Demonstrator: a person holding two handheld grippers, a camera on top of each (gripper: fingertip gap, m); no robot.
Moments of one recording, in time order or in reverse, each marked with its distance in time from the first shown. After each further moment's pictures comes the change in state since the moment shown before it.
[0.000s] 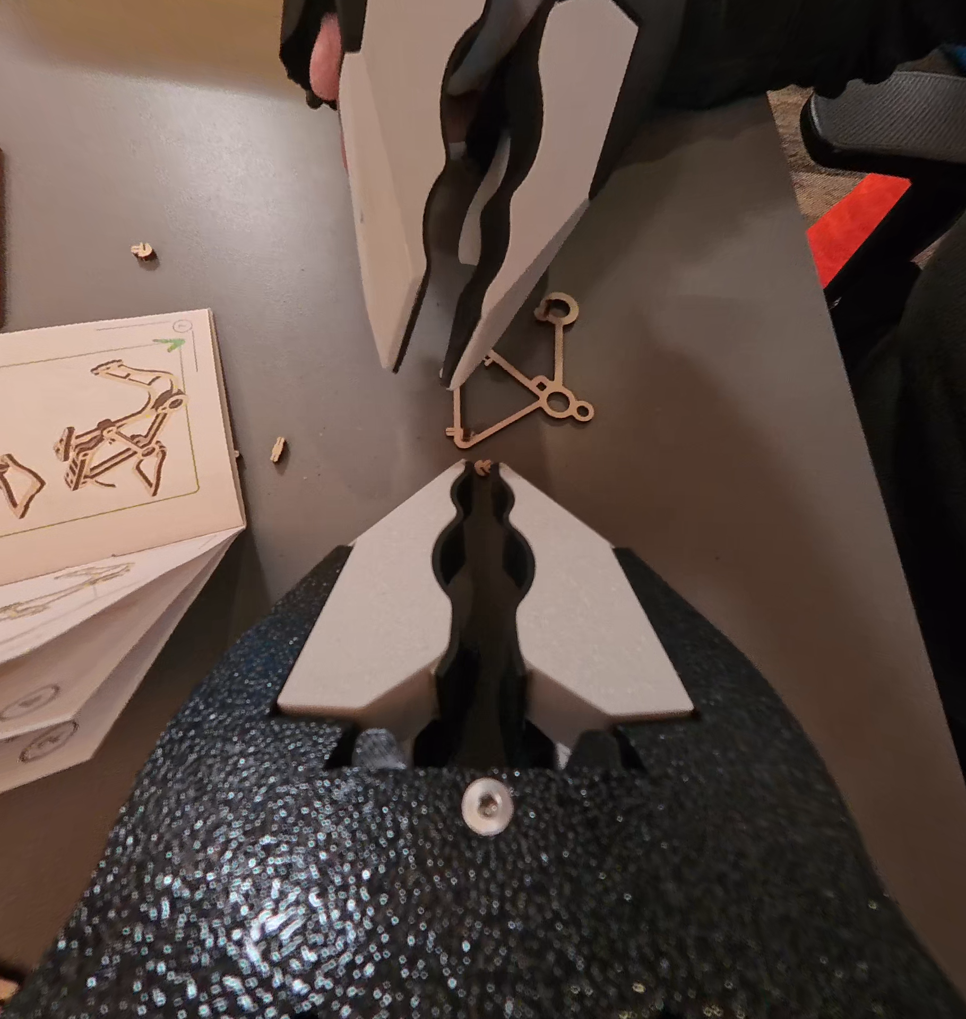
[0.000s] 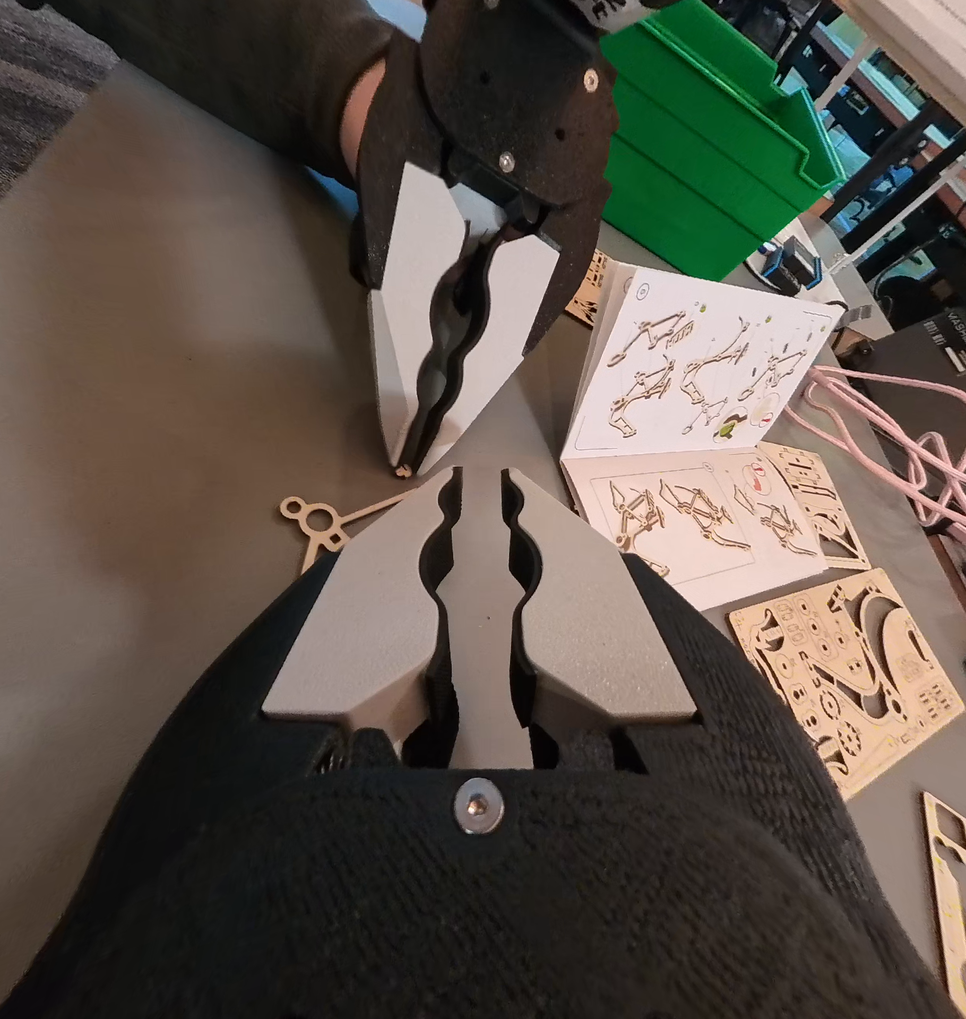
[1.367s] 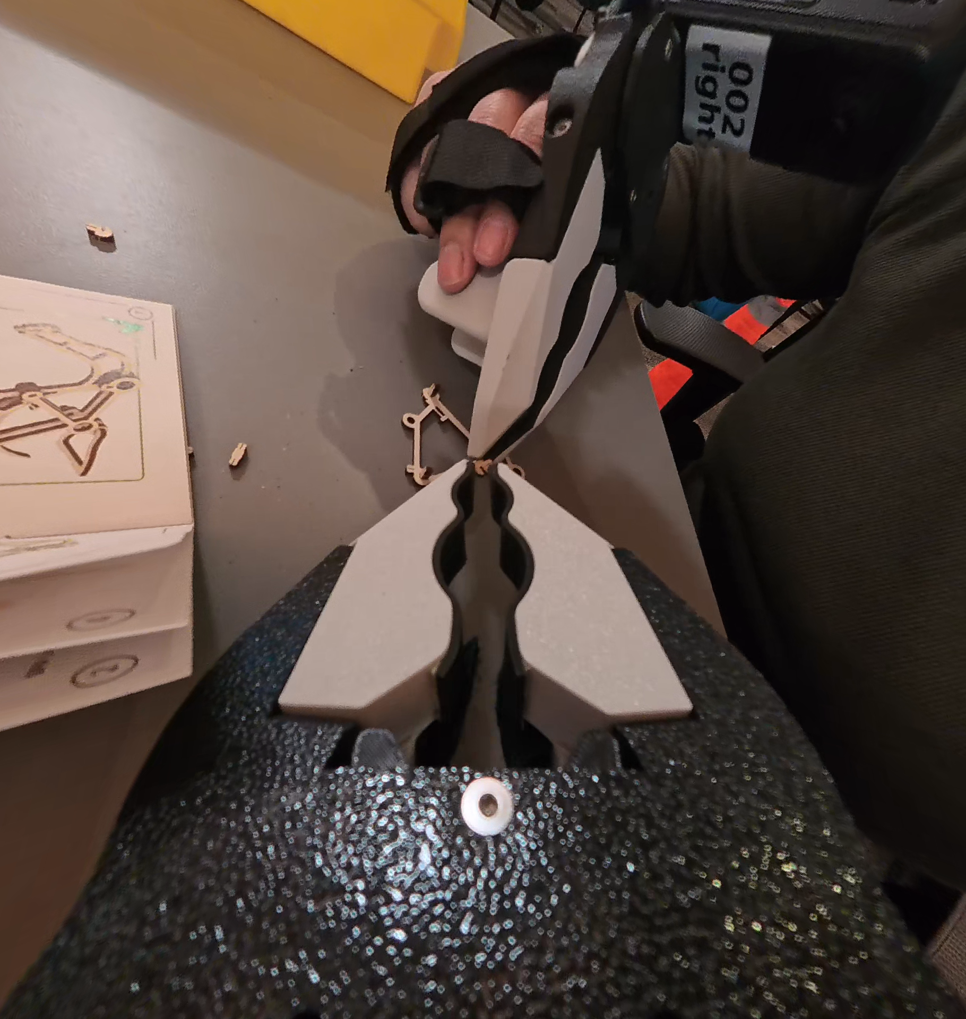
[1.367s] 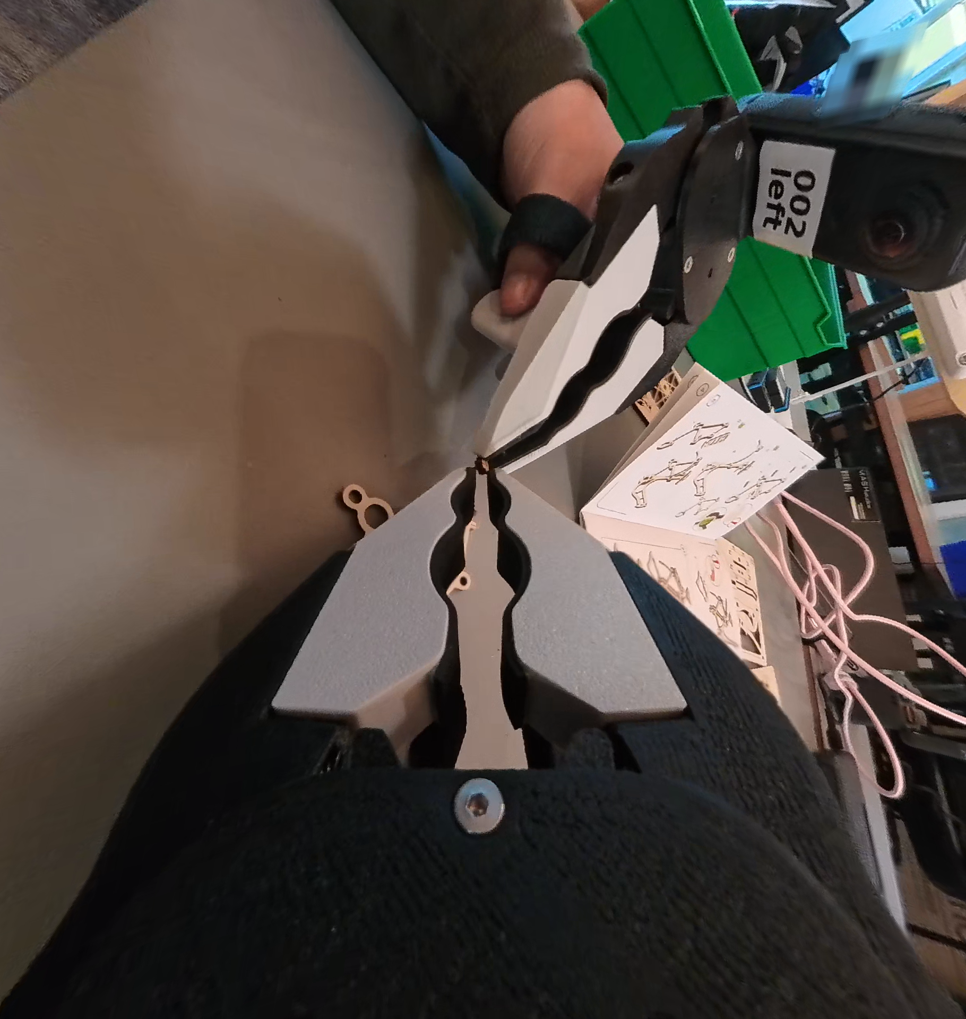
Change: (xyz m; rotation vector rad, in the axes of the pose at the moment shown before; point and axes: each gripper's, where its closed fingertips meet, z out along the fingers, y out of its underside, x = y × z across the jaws) left arm 0.010 -0.023 -0.014 0.201 0.237 -0.284; right arm -0.029 -0.008 0.003 -0.025 -0.004 -0.363
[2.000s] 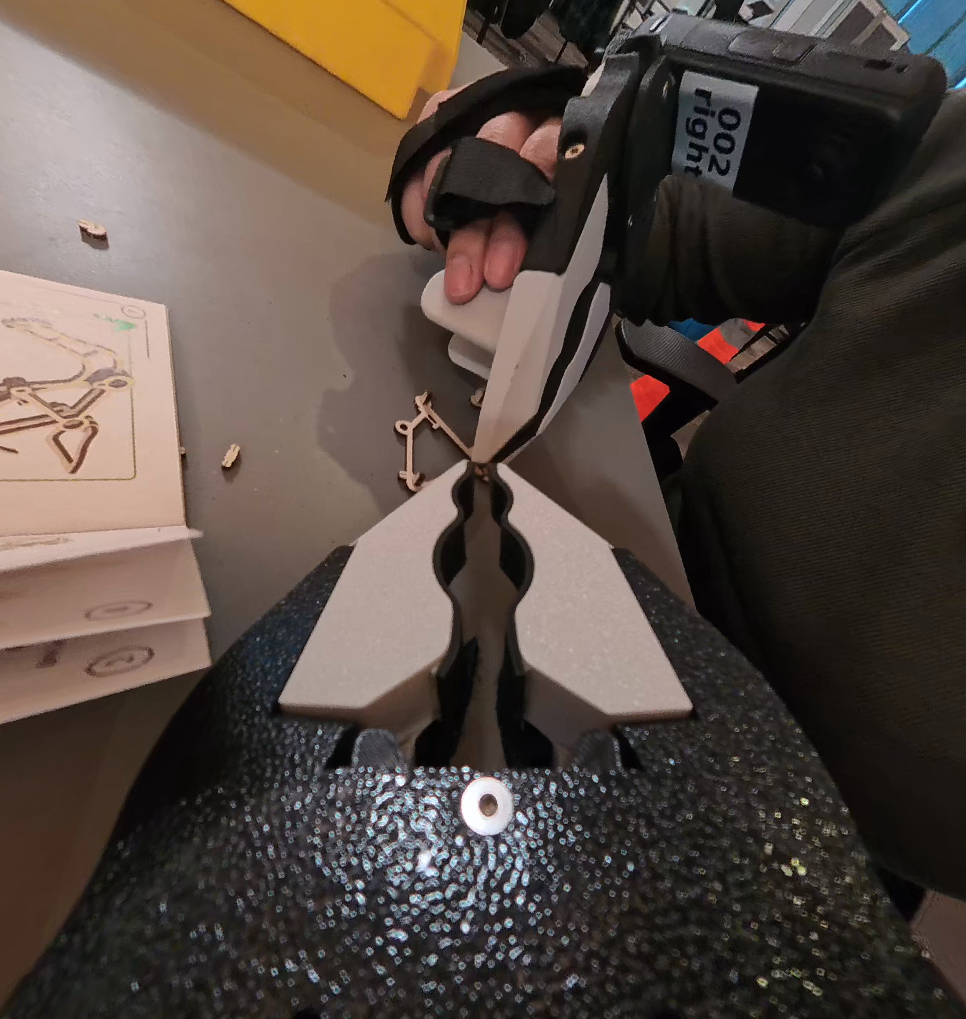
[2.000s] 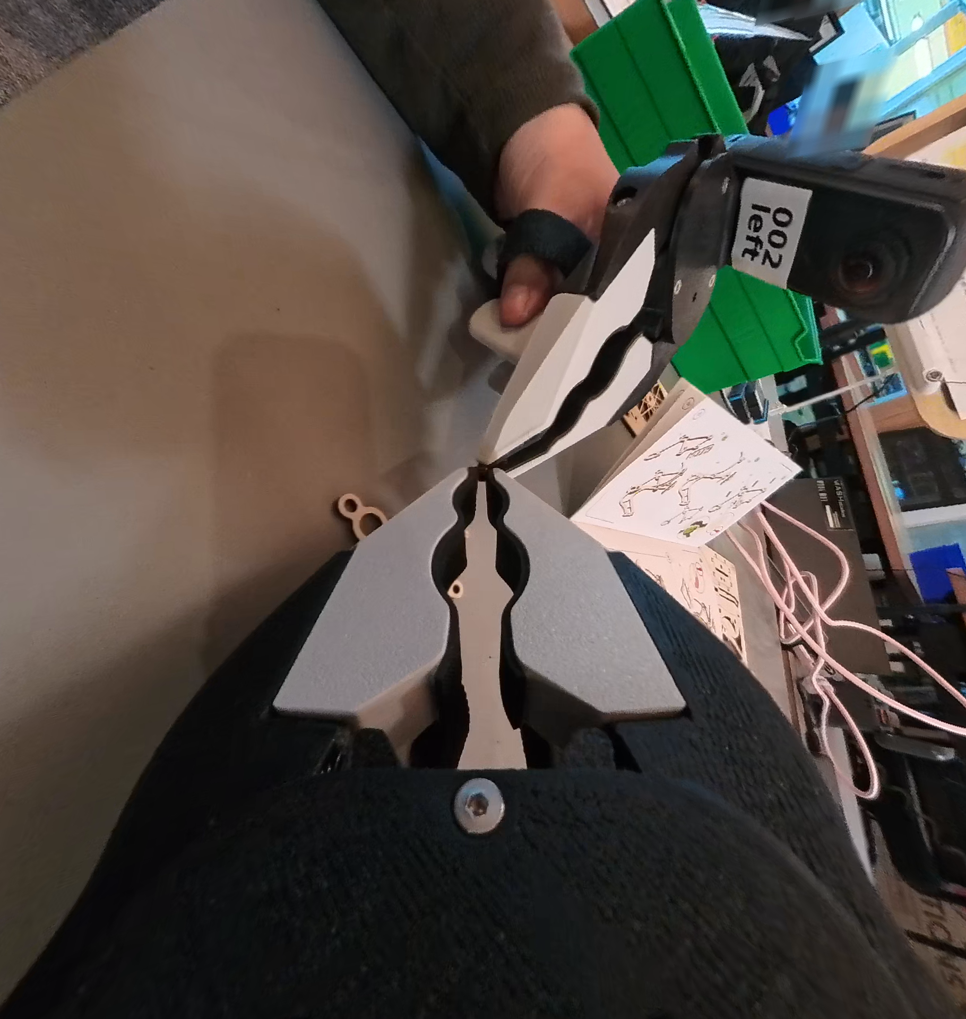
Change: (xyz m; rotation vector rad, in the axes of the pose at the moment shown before) left arm 0.002 -0.003 -0.001 0.028 0.034 -0.039; right arm 0.002 -0.004 -0.001 0.014 0.026 -0.022
